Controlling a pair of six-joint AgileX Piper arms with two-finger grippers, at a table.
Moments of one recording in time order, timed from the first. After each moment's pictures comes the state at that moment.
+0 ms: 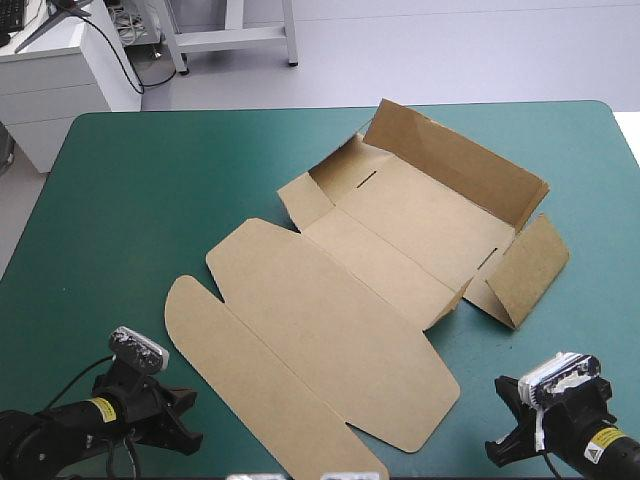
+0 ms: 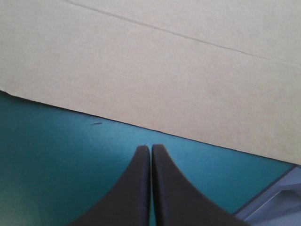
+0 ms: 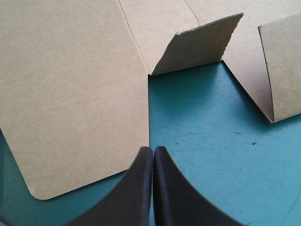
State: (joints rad) left arm -0.32 0.57 -0.49 -0.34 0.96 0.27; right arm 0.25 0.29 -0.47 0.27 0.89 -0.27
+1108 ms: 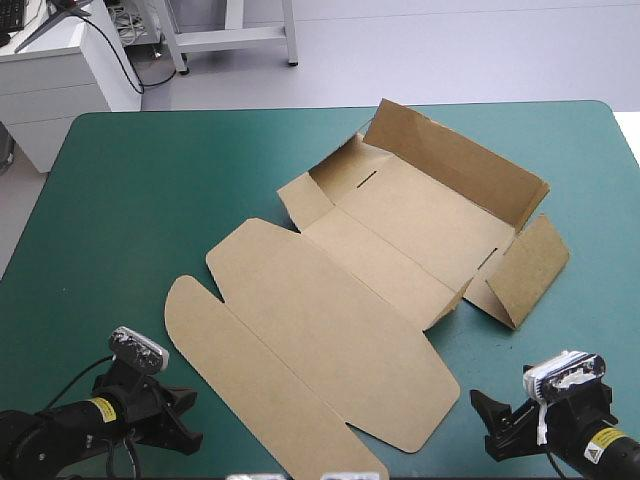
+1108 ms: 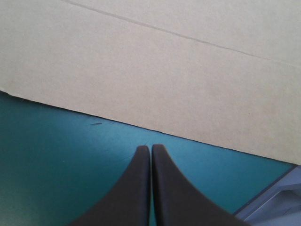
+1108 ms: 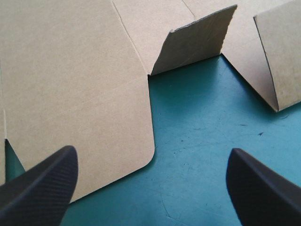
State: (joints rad) left arm -0.32 0.57 -0.49 -0.34 0.96 0.27; right arm 0.25 0.29 -0.47 0.27 0.89 -0.17
